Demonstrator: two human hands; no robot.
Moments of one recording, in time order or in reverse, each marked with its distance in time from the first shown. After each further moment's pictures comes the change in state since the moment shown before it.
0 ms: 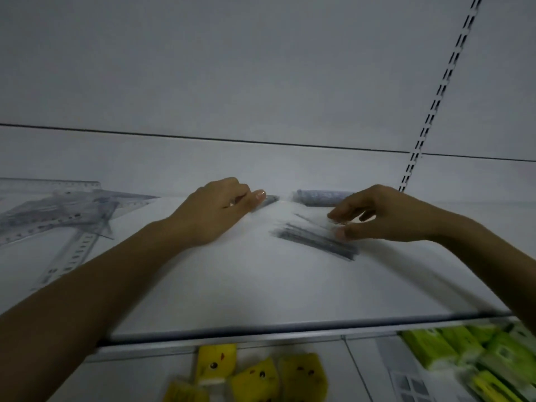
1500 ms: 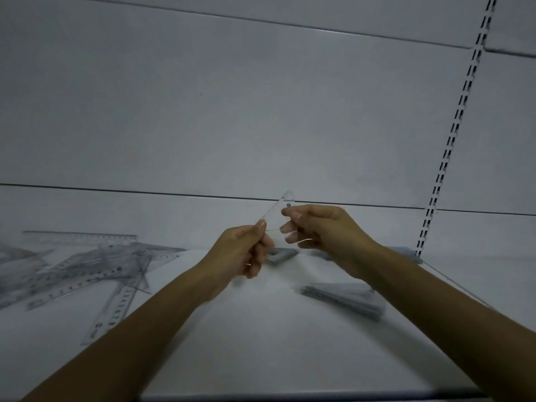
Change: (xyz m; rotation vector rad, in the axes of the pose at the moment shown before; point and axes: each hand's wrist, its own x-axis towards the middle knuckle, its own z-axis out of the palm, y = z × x) left_hand -0.006 0.027 -0.028 -1.001 0.039 -0.408; right_hand 0.058 -0.100 0.019 0.931 0.211 0.018
